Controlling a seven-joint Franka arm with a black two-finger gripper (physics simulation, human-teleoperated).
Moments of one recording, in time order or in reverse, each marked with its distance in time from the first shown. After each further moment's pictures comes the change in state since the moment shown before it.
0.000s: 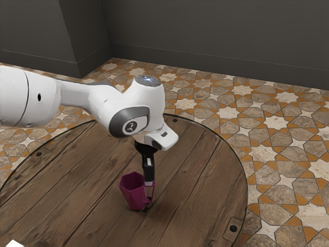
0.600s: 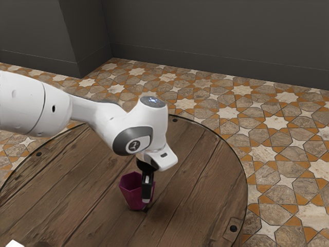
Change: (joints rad) arm 0.002 0.063 -0.015 -0.059 0.004 0.066 0.134
